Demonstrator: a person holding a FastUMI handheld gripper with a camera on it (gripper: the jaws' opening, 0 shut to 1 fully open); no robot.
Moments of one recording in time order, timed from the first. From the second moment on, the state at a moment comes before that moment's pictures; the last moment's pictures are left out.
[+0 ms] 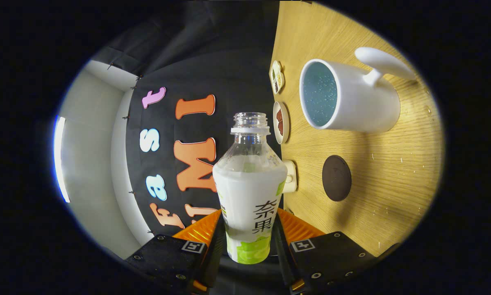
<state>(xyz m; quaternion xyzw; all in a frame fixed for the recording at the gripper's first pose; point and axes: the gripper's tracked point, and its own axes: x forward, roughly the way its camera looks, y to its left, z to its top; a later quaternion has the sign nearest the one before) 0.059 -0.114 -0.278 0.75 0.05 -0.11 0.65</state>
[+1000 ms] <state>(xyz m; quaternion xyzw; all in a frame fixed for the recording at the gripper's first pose) 0.068 -0.125 -0.262 0.79 0.01 -0.11 0.60</state>
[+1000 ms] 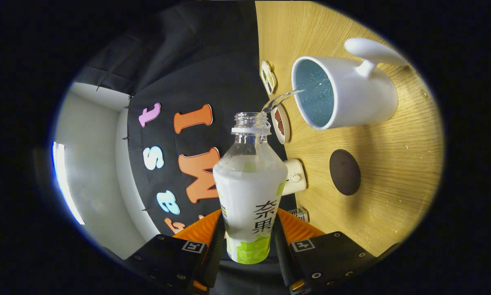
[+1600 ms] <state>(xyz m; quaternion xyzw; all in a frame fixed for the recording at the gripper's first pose) 0.071 -0.127 -0.261 0.81 0.00 -0.12 0.57</state>
